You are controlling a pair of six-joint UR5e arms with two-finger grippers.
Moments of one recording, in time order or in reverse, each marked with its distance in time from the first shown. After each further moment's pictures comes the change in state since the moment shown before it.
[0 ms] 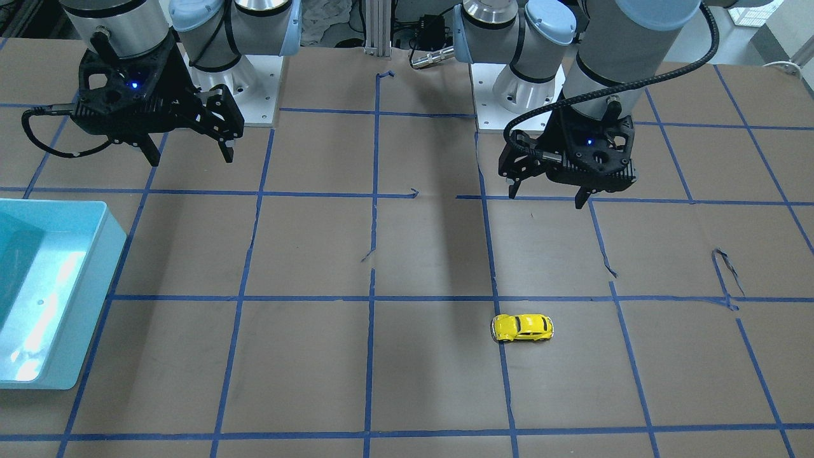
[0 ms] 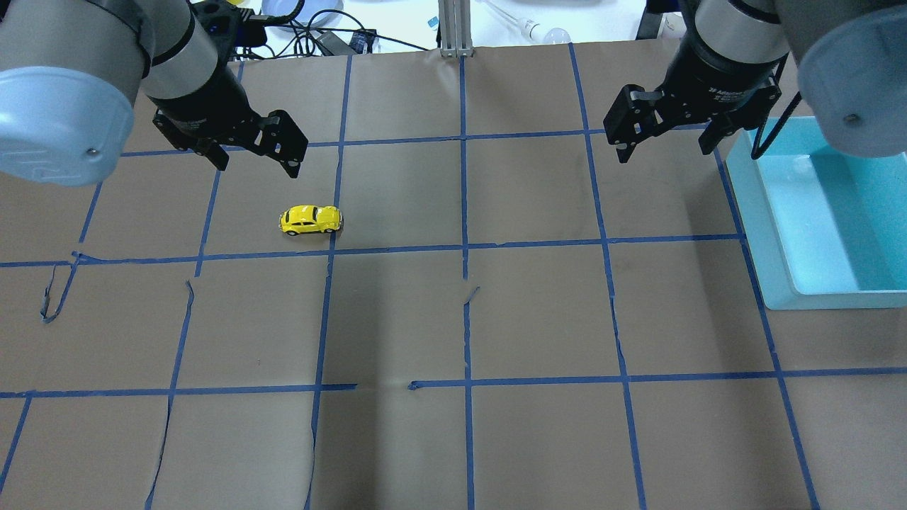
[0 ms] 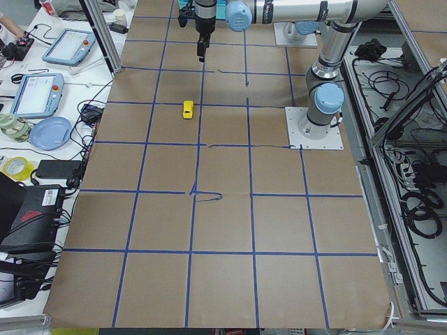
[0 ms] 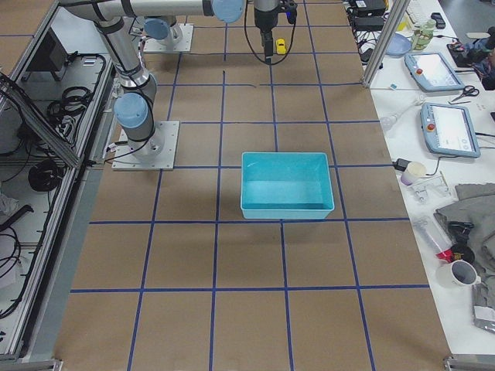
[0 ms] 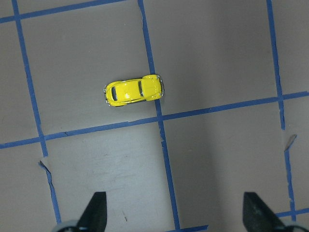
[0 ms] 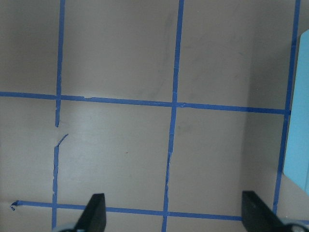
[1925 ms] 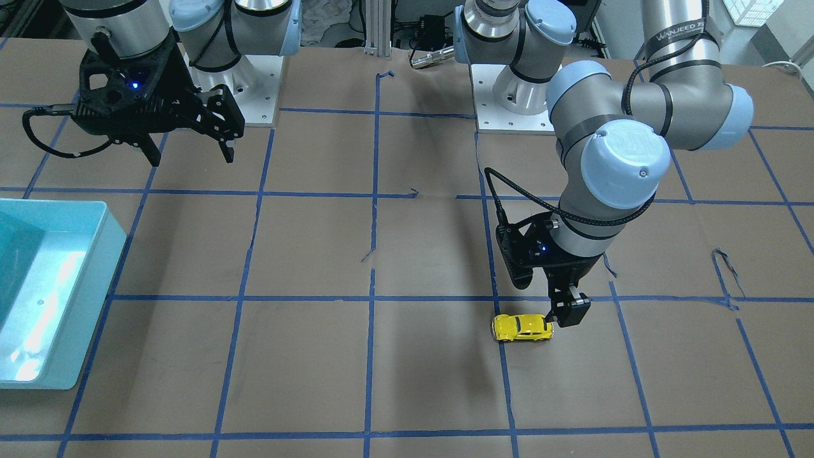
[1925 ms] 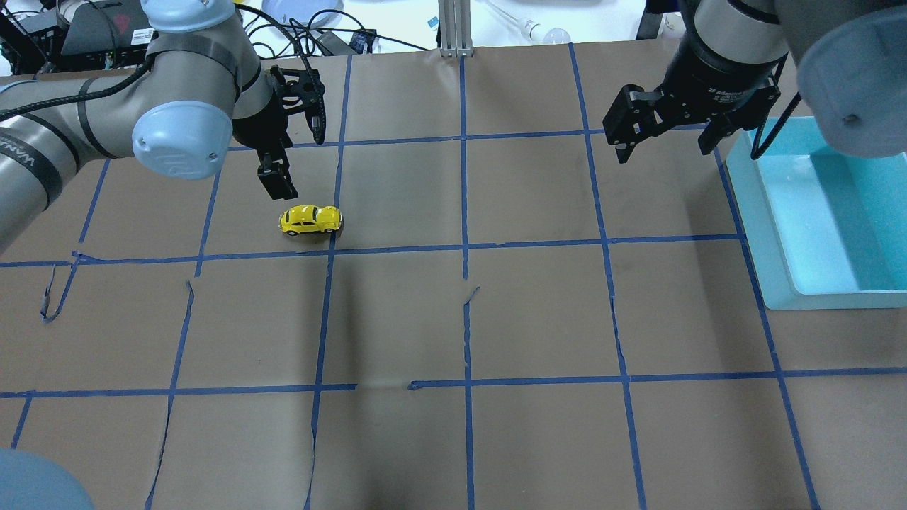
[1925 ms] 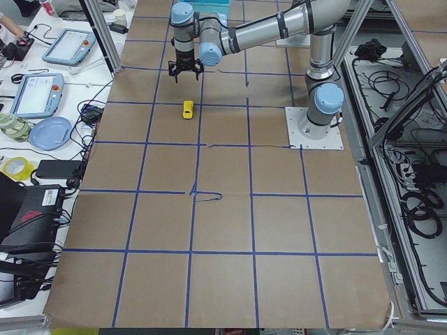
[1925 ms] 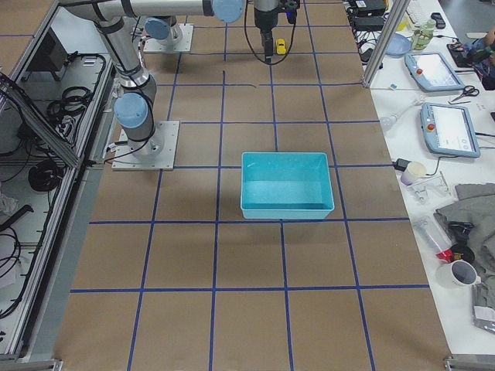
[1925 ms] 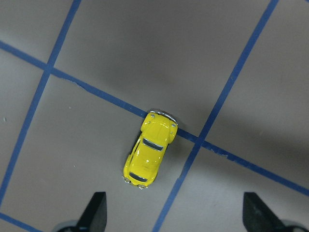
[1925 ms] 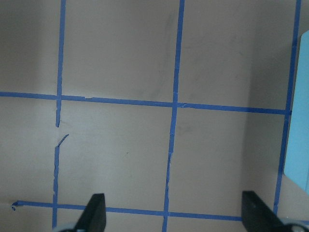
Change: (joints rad) left arm 0.015 -0.277 -0.022 0.293 0.064 1.289; right arm 0.001 0.000 0.000 -0.001 0.002 0.000
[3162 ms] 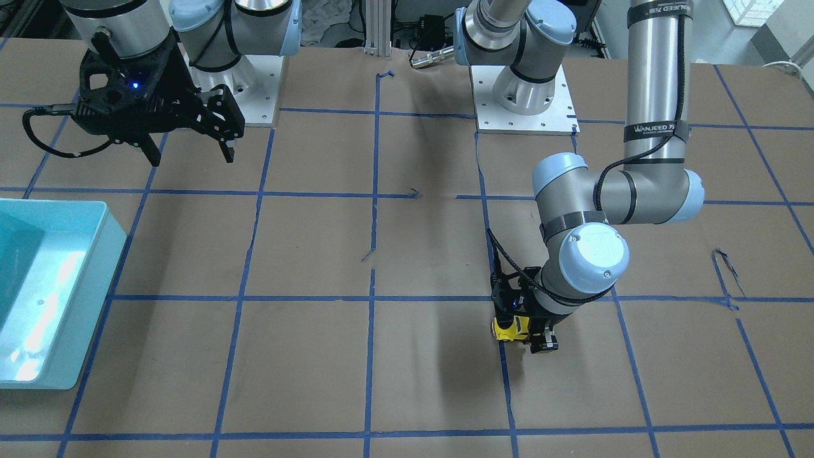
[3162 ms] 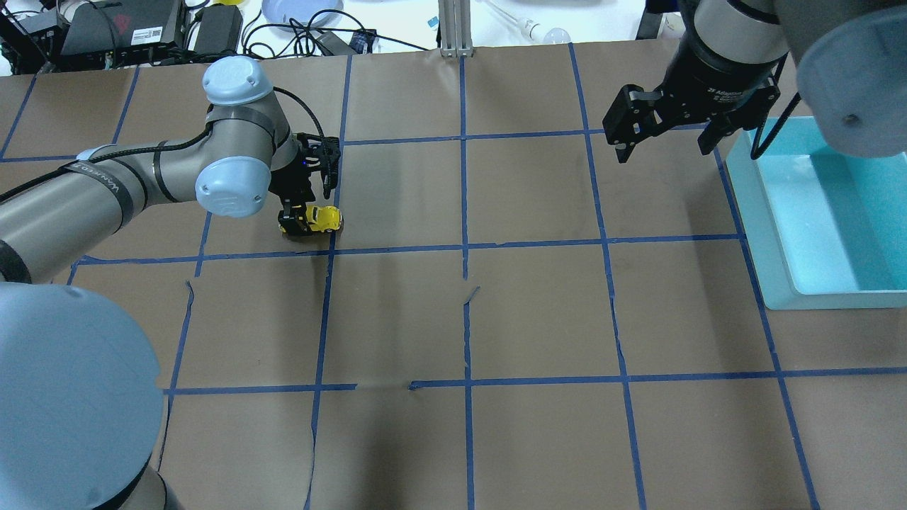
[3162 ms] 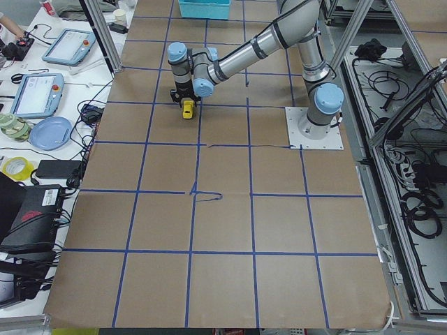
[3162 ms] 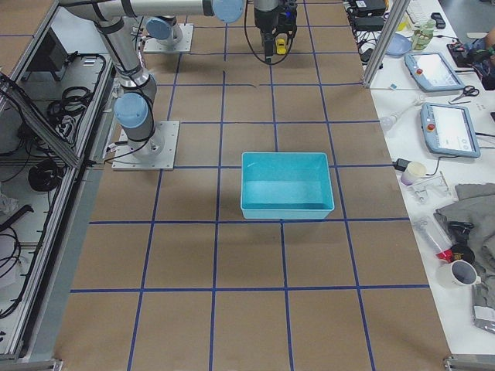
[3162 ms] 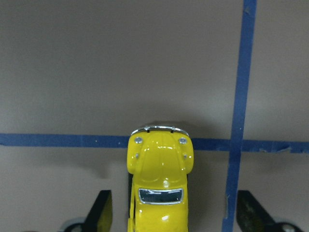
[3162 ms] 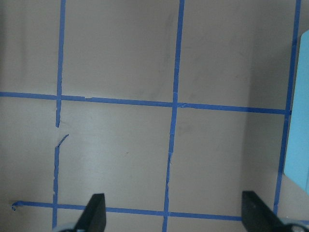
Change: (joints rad) left arm 0.038 -0.187 -0.069 0.145 -0.028 0.114; right arm 0.001 0.000 0.000 0.000 0.000 0.002
